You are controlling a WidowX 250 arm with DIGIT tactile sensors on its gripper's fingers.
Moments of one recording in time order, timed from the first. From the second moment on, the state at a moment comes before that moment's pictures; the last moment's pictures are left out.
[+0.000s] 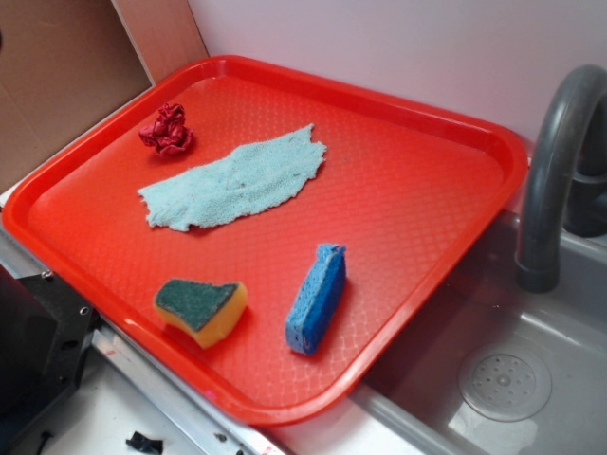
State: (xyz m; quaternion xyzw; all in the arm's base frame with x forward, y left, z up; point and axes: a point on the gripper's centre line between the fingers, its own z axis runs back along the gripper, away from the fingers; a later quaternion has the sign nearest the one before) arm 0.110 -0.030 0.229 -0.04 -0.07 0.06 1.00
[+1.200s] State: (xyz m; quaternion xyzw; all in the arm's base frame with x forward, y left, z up) arm 0.193 -0.163 0.075 -0.10 -0.07 0.18 0.98
